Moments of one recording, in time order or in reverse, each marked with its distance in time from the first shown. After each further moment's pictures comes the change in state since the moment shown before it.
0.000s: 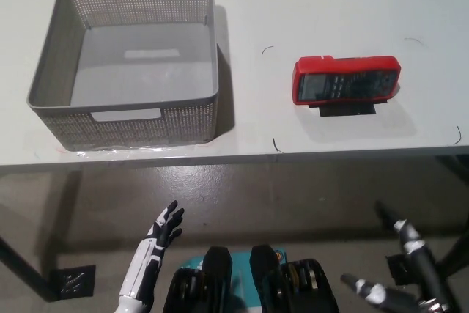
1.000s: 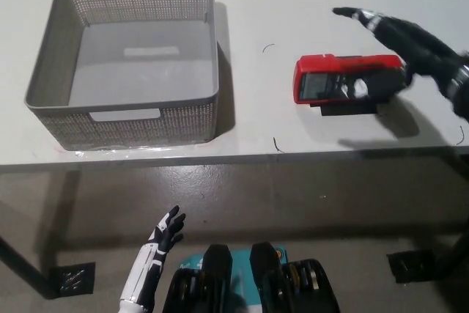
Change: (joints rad) left_arm 0.004 0.006 -0.010 0.012 0.003 -0.005 -0.002; right_arm -1.012 -0.271 0.331 0.369 -0.226 0.515 0.384
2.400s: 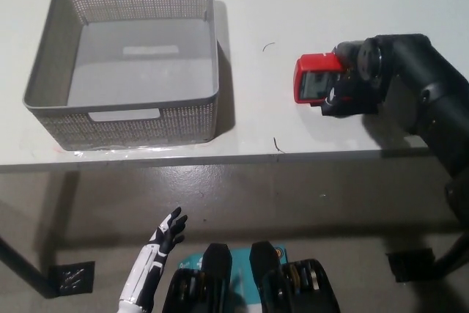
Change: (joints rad) left_arm -0.003 0.016 -0.004 0.000 0.002 -0.005 -0.027; right_arm -0.395 0.308 0.328 1.109 -0.274 -0.137 0.004
